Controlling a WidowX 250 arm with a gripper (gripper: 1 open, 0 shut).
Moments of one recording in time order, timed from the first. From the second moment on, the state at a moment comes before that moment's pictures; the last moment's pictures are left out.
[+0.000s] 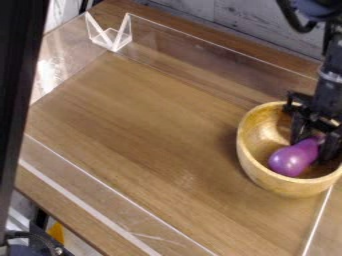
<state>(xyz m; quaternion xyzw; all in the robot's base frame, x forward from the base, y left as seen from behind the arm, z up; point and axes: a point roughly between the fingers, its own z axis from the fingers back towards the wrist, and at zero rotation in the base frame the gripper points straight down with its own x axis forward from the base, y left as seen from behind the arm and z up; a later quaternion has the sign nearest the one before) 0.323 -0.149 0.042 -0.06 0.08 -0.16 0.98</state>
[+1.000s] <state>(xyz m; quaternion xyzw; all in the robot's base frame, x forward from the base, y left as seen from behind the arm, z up) 0.309 -0.107 0.127 -0.05 0.05 -0.16 0.98</state>
